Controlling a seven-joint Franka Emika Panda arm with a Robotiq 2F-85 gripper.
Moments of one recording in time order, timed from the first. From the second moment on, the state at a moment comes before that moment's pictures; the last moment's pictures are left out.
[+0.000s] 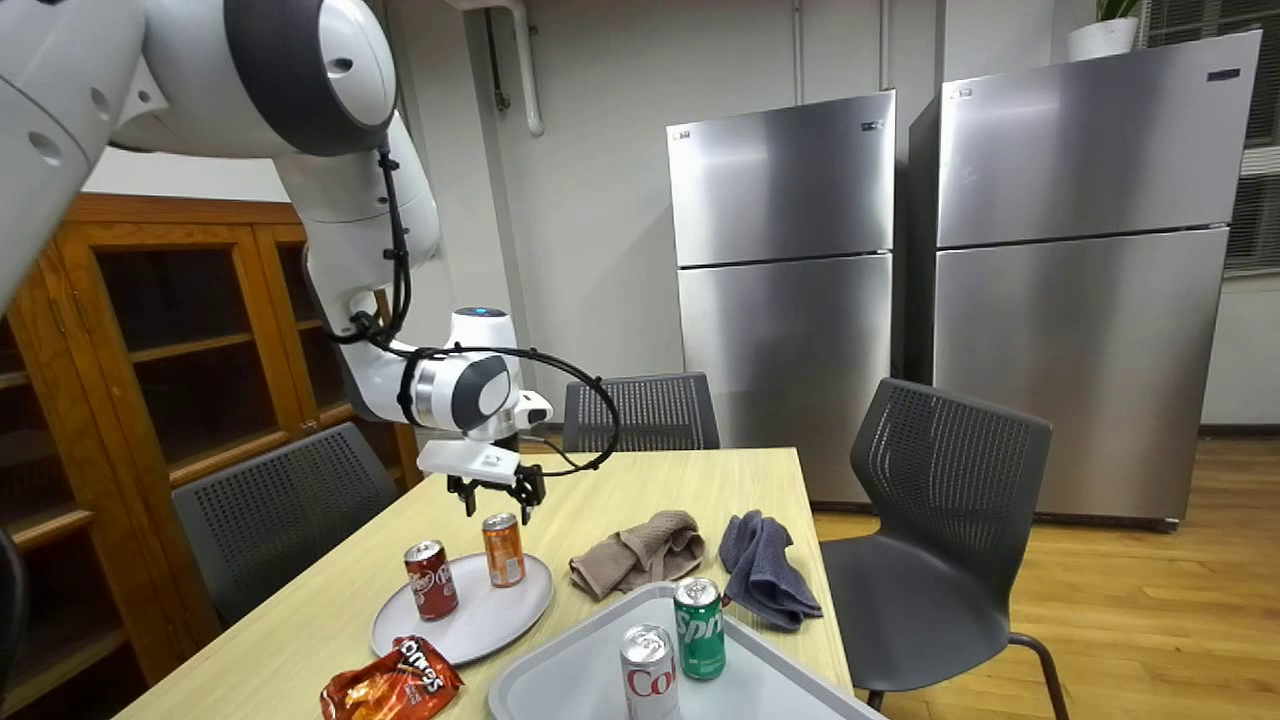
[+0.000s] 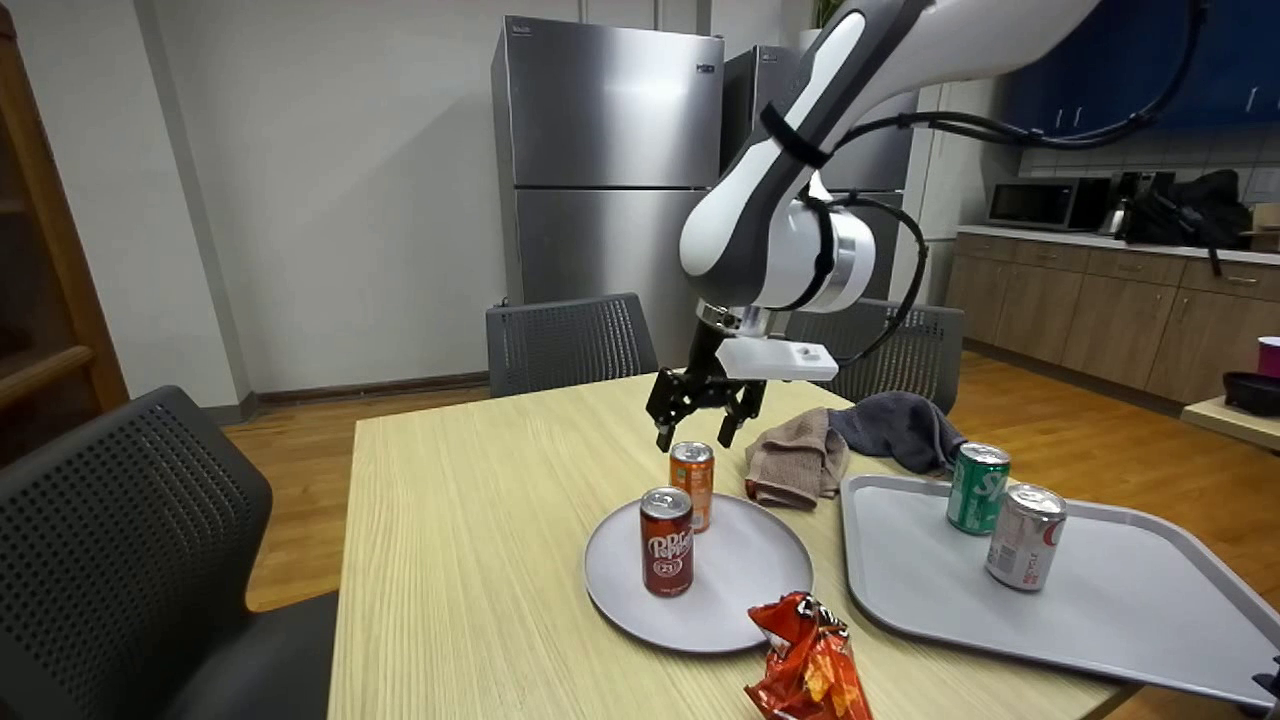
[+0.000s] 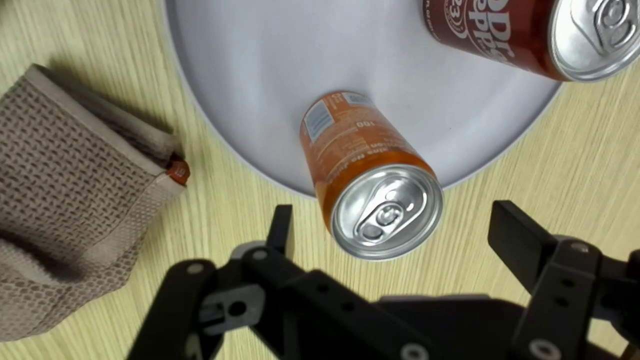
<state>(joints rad) -0.01 0.65 0.21 -1.97 0.07 2.78 -0.11</state>
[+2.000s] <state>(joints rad) 0.12 0.73 0.09 -1.88 -0.03 2.77 -0.10</state>
